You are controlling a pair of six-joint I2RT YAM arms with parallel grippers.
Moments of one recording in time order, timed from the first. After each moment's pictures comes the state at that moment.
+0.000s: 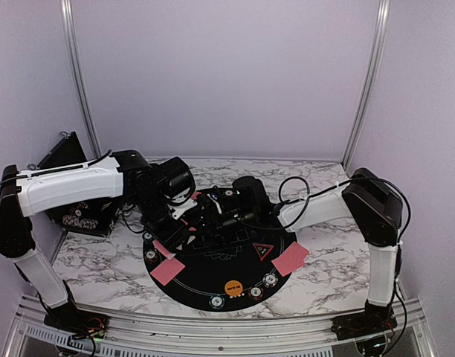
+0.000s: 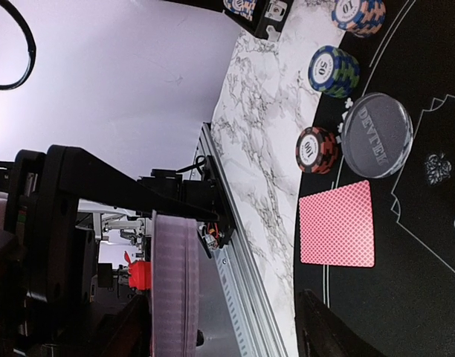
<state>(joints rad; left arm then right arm) -0.91 1.67 1.43 -1.14 0.08 -0.17 0.88 2.03 1.20 0.45 -0.85 1.05</state>
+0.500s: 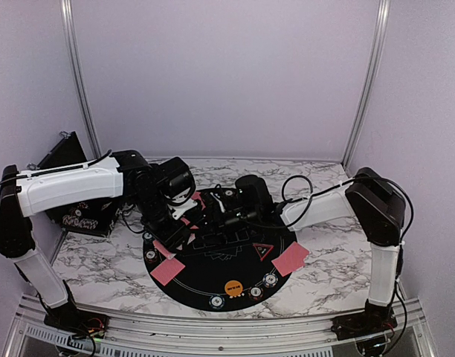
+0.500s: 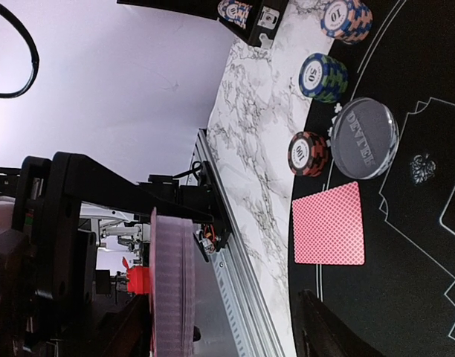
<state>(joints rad) -0.91 1.67 1.43 -1.14 0.08 -0.17 0.87 2.01 1.18 0.44 -0.84 1.04</state>
